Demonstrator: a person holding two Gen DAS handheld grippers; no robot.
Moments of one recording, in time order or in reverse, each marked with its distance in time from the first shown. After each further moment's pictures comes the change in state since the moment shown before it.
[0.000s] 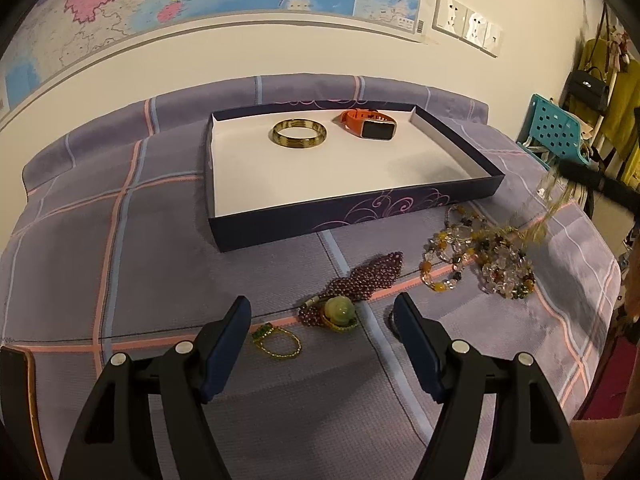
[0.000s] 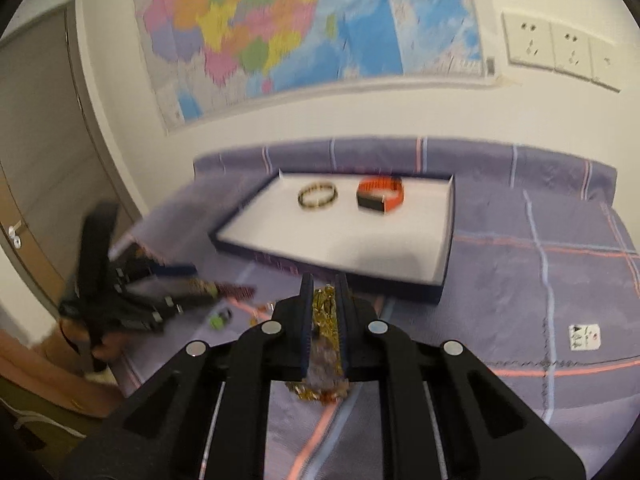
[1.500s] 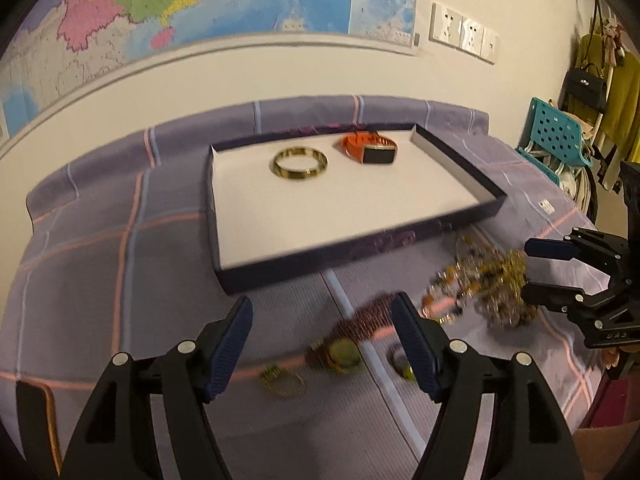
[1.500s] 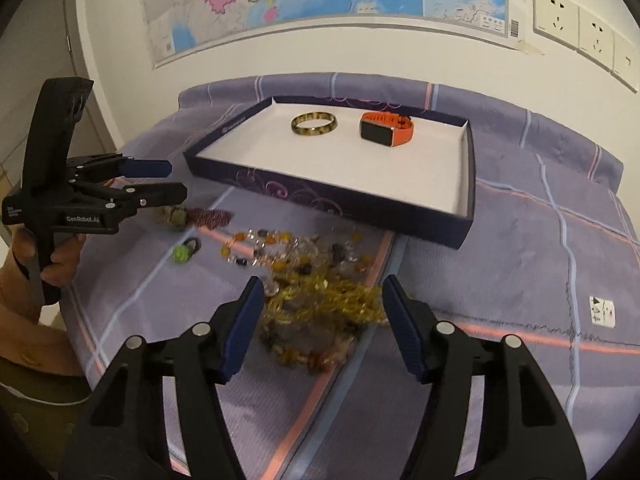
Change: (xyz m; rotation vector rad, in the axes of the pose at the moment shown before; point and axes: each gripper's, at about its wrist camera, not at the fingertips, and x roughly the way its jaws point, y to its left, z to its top) left arm 0.000 -0.003 0.018 0.031 -0.036 0.025; right arm 0.053 0.018 -0.051 -0.113 0.185 -0.093
